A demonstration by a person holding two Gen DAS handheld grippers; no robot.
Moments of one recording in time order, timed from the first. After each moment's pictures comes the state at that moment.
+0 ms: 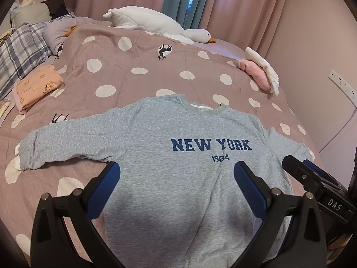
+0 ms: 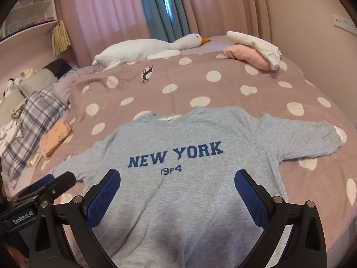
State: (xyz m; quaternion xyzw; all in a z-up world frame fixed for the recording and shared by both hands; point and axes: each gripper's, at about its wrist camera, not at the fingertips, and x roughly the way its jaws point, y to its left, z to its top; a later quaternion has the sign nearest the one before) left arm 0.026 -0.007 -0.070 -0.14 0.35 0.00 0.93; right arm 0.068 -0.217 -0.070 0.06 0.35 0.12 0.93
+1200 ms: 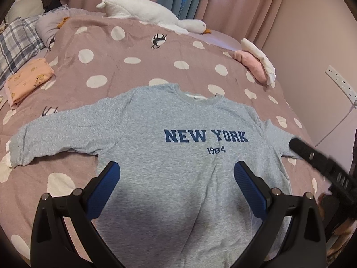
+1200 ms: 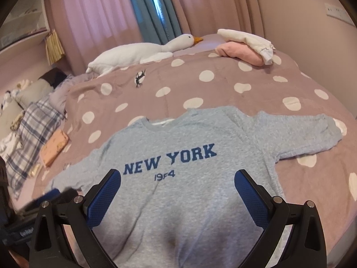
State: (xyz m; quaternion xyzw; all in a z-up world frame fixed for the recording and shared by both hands) left arm 0.040 -0.016 -0.084 -0.14 0.38 -0.02 0.91; right arm 0.080 -0.241 -0.071 0.09 0.35 0.11 0.93
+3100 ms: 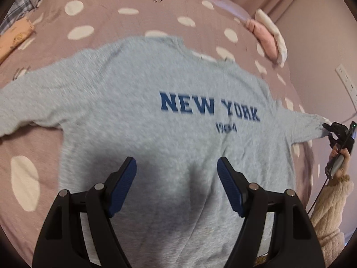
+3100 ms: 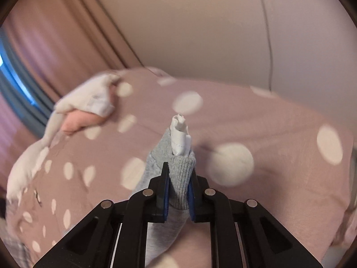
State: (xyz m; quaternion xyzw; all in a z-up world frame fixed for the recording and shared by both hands) left arm 0.092 -0.010 -0.133 -0.19 0.49 -0.04 0.85; right arm 0.178 -0.523 -0.084 0.29 0.29 -0.19 0.89
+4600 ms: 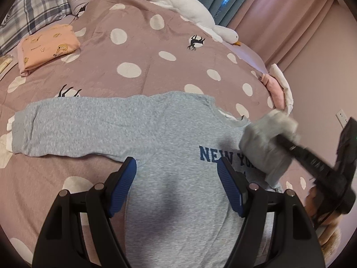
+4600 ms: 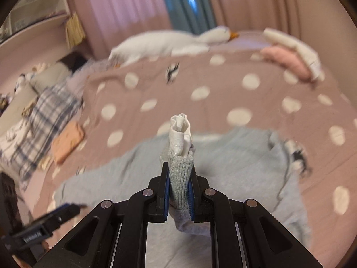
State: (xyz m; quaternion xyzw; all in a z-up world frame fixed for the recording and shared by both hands) left arm 0.060 0.072 -0.086 -0.25 0.40 0.02 0.88; right arm 0.154 -0.149 -0.078 0.04 0.37 0.20 0.91
